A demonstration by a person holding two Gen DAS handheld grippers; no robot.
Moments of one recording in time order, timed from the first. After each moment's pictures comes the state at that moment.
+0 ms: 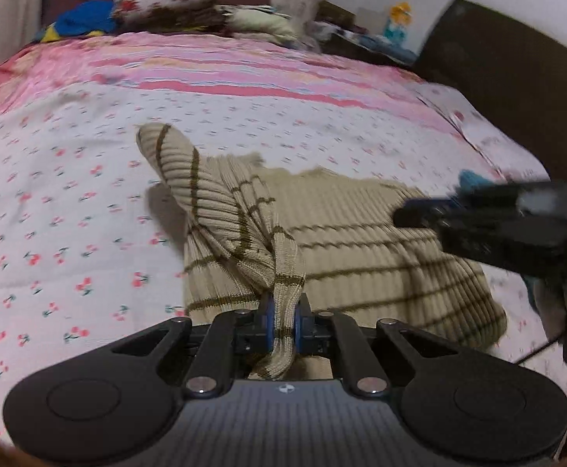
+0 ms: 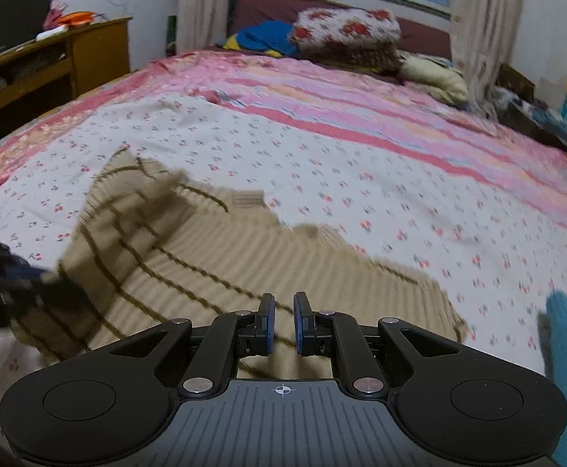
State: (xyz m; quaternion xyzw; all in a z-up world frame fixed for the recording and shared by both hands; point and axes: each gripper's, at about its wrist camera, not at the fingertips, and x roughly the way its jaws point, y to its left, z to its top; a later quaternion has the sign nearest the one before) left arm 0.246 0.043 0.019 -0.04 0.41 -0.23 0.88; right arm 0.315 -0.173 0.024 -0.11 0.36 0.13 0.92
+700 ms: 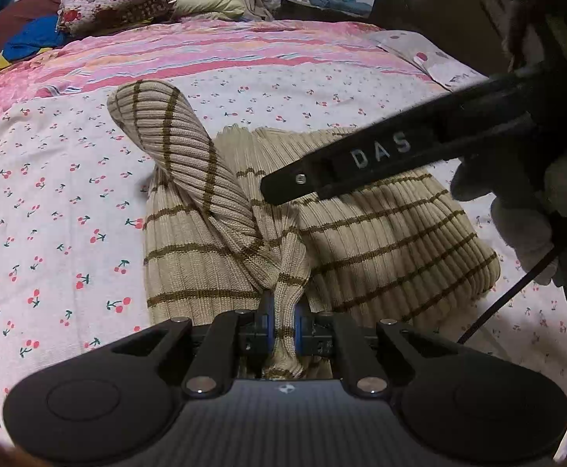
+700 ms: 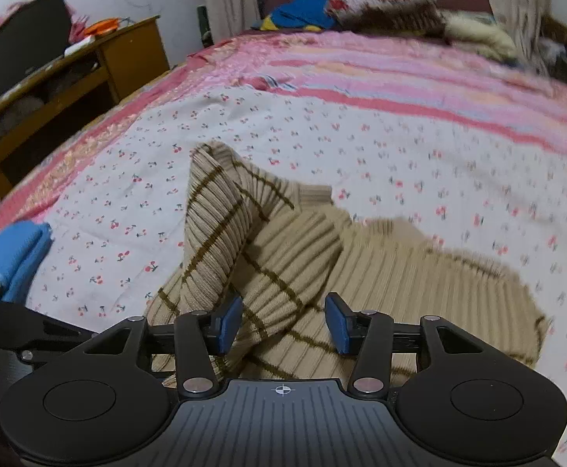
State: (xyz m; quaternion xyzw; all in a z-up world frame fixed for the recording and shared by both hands) left arm 0.236 -0.002 0.006 0.04 0.43 -0.27 0.86; right arm 0.345 -0.166 0.024 -0.01 0.43 0.20 0.88
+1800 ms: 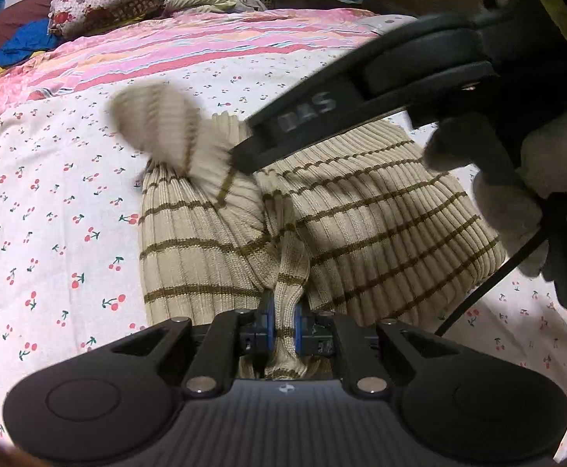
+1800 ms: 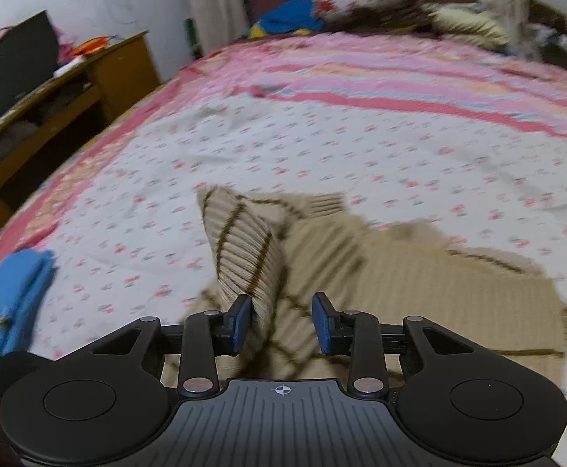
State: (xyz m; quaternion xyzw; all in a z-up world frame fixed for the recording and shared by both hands) left arm 0.238 -0.018 -0.001 0.07 0.43 -0.27 0.86; right arm 0.350 -0.149 0.023 0.01 0.41 0.18 0.89
